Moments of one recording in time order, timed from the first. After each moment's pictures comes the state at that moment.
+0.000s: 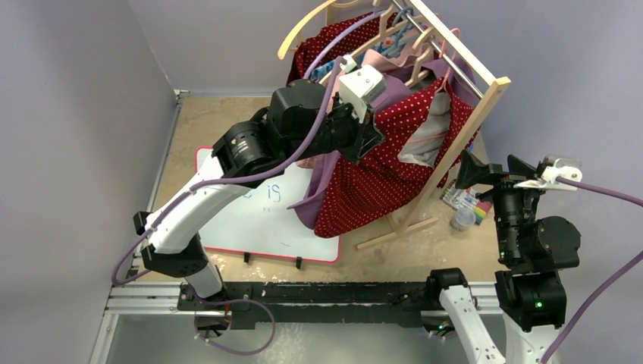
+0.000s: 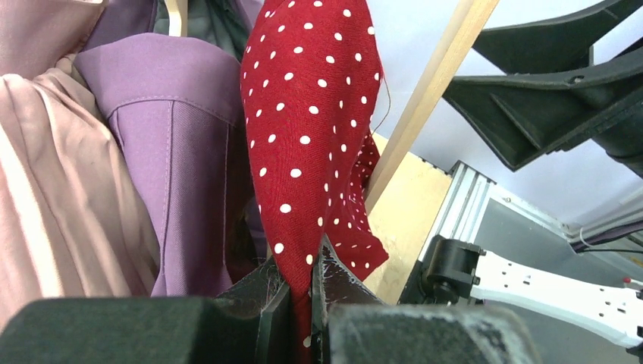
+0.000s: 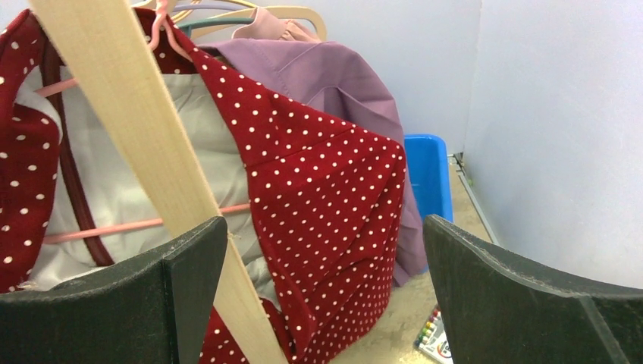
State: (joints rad) left arm -1.10 1.66 2.29 -0.85 -0.03 -0.17; right arm 0.08 0.47 1.18 -0.55 0.16 0.15
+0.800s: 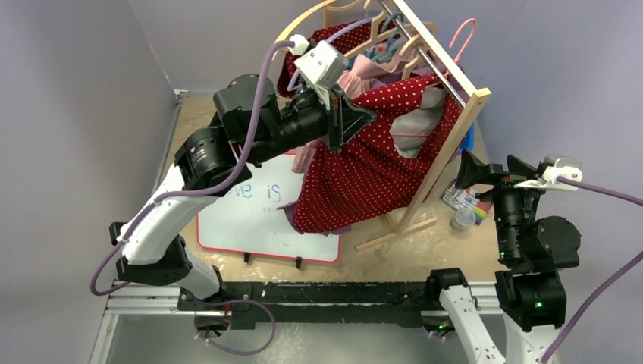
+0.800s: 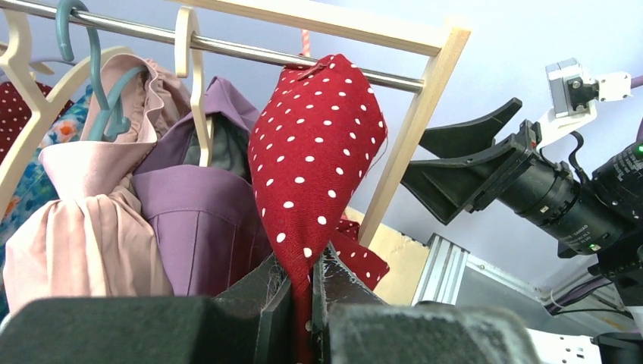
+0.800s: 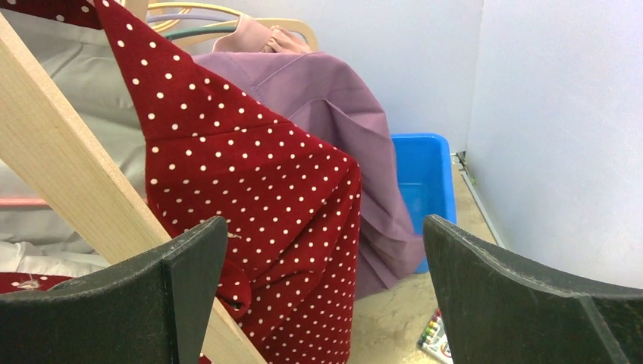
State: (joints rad) left arm -1.10 1.54 2.25 -0.66 -0.03 -0.15; right arm 0.08 0.47 1.18 -0.54 0.16 0.16
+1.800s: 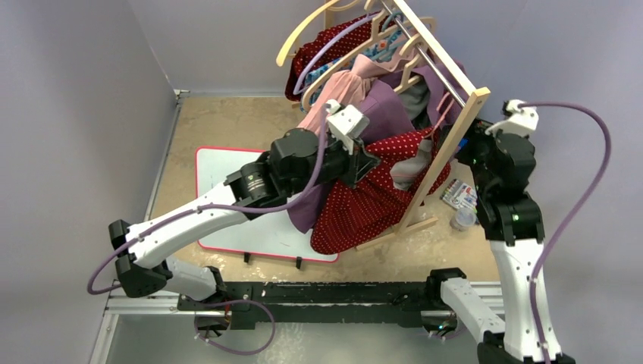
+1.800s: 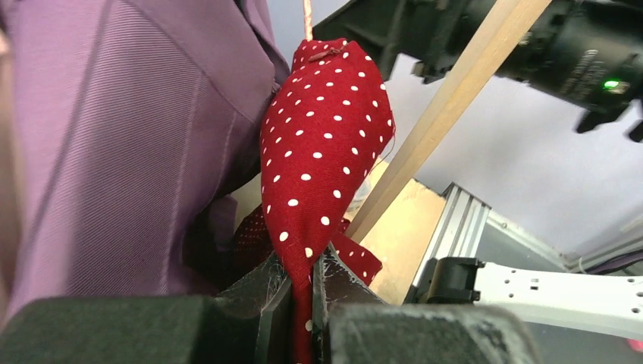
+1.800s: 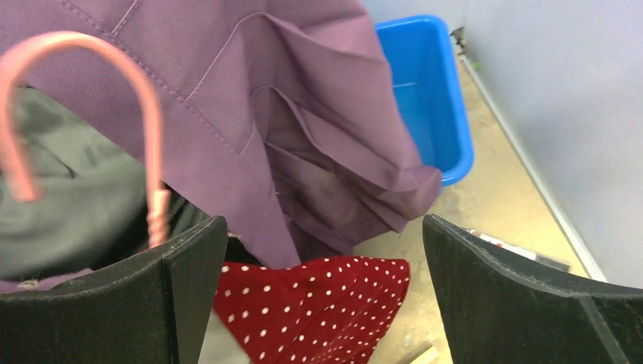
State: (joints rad) left arm -1.10 1.40 1.55 -0.26 -0.05 -0.24; right arm 0.08 0.80 1.22 -0.59 0.28 0.31
